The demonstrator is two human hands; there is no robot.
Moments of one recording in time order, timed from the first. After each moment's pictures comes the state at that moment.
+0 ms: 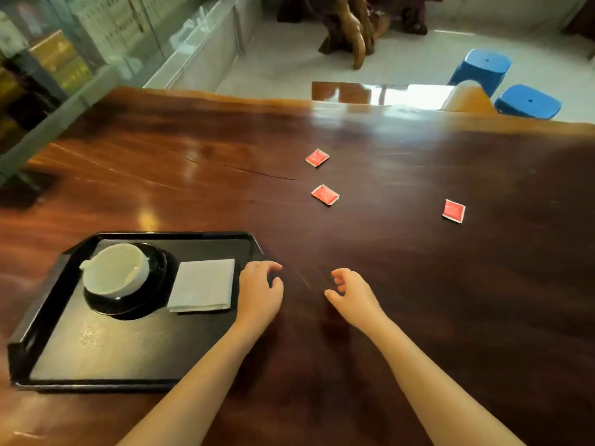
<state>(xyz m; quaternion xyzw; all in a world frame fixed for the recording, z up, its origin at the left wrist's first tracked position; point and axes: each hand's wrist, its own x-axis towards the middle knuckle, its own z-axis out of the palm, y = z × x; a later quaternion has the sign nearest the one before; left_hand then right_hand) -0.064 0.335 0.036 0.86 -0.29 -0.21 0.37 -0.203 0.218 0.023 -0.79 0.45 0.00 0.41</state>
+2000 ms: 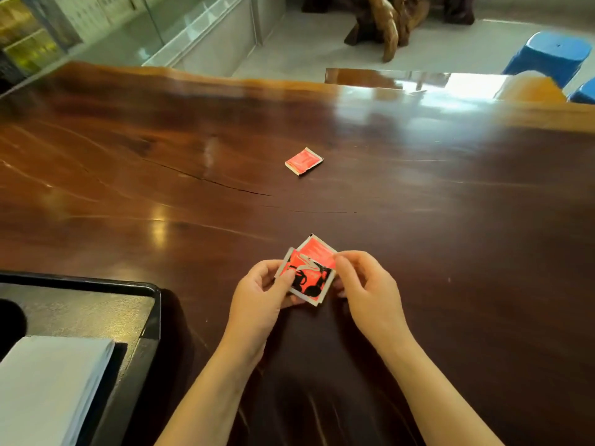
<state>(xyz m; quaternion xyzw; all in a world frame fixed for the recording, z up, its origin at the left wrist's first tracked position) -0.043 0.151 -0.059 0.67 -0.09 -0.34 0.65 -0.145 0.042 -0.055 -0.71 0.38 -0.21 0.55</state>
